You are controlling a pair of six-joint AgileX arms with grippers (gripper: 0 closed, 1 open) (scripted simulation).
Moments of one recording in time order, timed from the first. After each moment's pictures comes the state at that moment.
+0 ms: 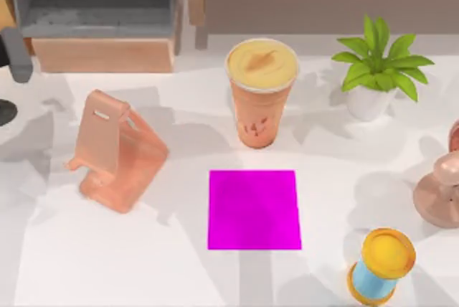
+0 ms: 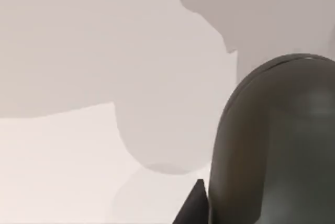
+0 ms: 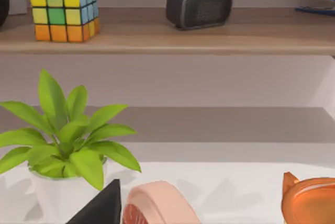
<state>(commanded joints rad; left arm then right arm) 0.13 2.14 1.69 -1.11 0.00 1.26 0.00 0.00 0.00 0.00 0.00 0.00</state>
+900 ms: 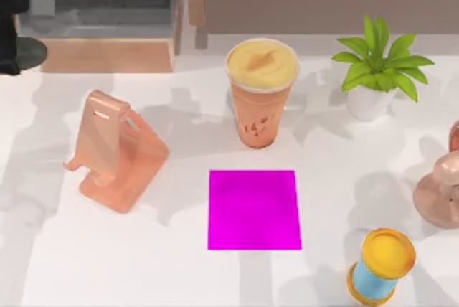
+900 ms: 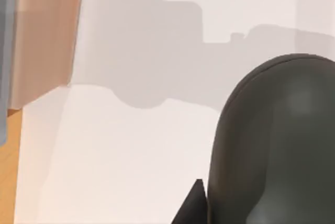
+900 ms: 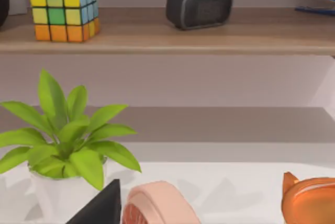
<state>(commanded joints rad) -0.01 1.97 1.81 -1.21 0.08 1.40 0.00 0.00 0.00 0.00 0.00 0.00</state>
